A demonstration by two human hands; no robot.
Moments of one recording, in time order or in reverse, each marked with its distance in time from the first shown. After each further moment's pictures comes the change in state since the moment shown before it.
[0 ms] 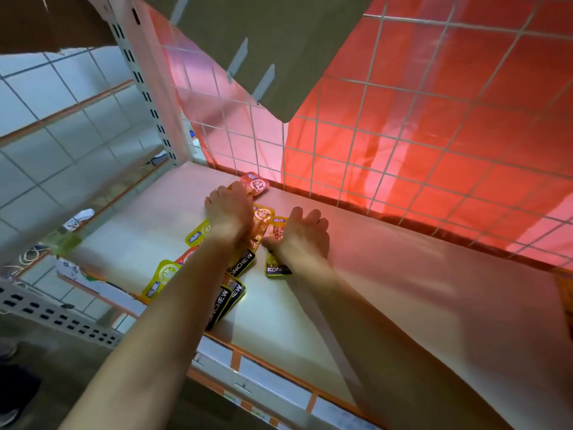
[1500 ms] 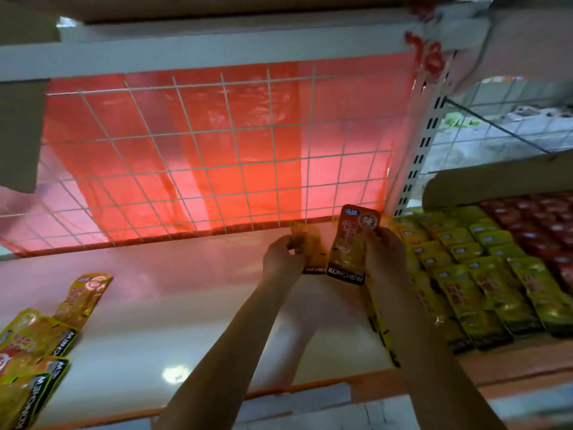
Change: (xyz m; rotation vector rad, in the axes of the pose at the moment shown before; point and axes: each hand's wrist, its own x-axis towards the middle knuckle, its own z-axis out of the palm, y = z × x) left_hand -0.233 0.288 0.040 -1.046 -0.572 0.301; right_hand -0.158 0.319 -0.142 1.089 0.843 0.565
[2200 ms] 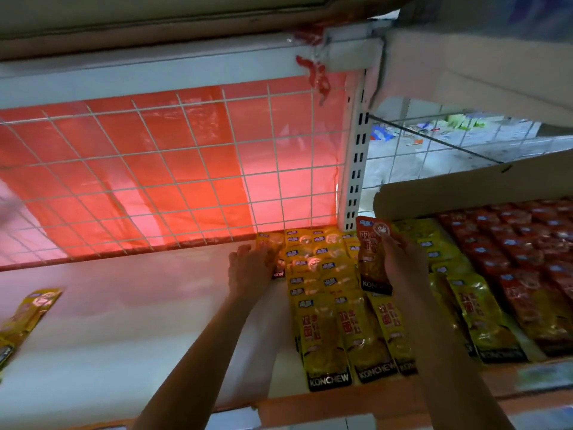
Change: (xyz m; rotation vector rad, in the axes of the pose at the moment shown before) left_hand 0.023 0.009 0.062 1.045 0.119 0.221; right_hand 0.093 0.000 -0.122 -0.133 -0.018 -0.044
